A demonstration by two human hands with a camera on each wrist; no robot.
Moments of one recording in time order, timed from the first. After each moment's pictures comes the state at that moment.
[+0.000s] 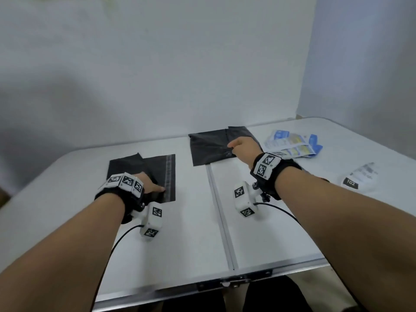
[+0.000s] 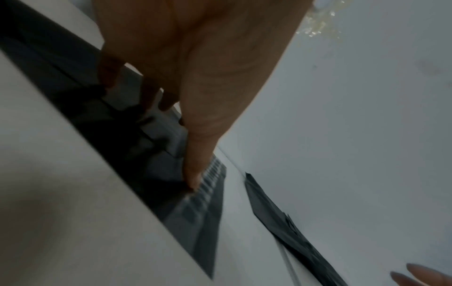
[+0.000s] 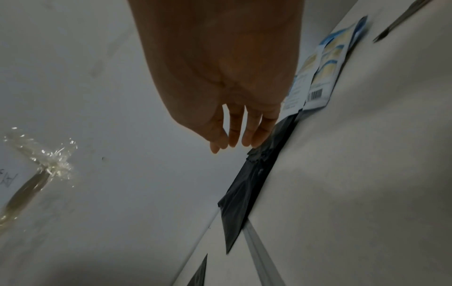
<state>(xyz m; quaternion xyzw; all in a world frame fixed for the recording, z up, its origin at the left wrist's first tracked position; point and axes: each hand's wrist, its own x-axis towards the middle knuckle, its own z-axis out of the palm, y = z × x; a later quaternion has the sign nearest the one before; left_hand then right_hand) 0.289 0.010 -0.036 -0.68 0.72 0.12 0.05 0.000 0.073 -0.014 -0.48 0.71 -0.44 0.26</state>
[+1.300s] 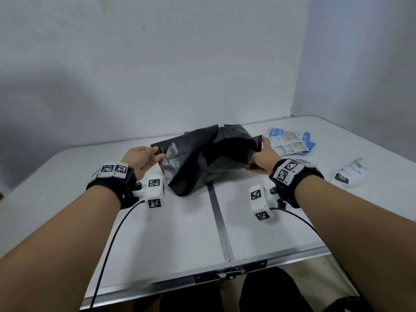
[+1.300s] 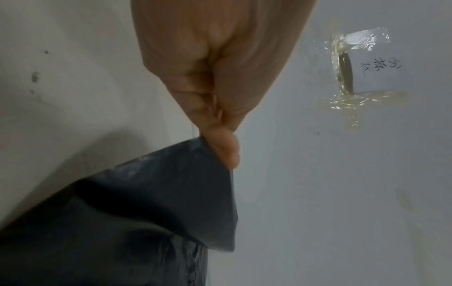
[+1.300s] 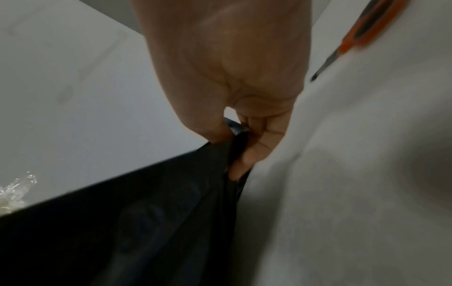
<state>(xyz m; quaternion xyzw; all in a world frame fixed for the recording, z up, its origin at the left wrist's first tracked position) 0.270 0.006 -0.006 -0.51 0.46 0.56 -0.46 -0.032 0.110 -0.030 -0.34 0.70 -0.50 0.38</state>
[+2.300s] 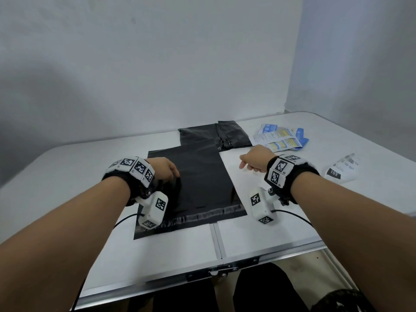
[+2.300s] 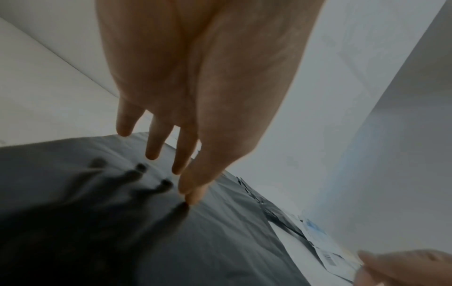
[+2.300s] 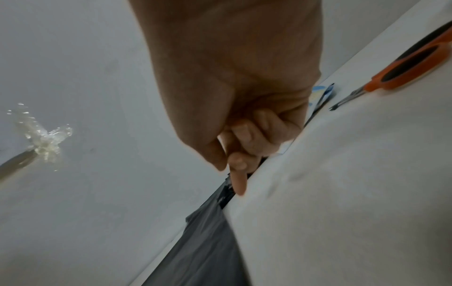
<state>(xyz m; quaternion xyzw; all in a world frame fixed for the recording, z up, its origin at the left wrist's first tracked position) 0.227 0.017 -0.021 -0.52 0.83 0.19 0.08 -0.039 0.122 -0.023 -0.47 0.80 -0.23 0.28</state>
